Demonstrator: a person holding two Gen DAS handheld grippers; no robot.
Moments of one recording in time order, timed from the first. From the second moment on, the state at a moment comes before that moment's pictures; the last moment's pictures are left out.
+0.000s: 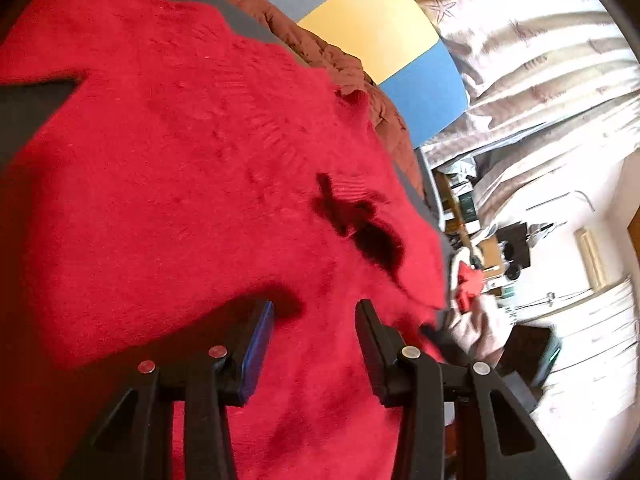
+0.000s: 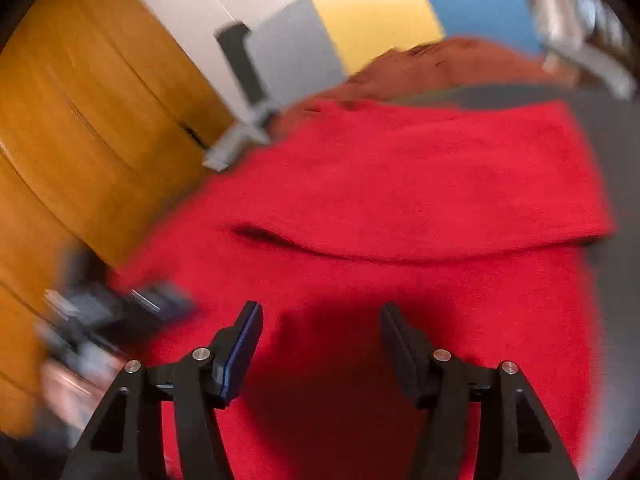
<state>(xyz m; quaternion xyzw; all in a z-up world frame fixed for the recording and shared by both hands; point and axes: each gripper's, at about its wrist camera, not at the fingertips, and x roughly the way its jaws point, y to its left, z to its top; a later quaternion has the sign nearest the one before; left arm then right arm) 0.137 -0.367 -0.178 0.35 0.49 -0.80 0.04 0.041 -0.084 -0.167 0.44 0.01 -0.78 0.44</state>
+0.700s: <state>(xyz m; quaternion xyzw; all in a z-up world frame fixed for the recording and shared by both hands) 0.033 -0.378 -0.195 0.30 0.67 -0.68 0.05 0.052 -0.073 -0.186 0.38 0.05 -0.81 0.45</state>
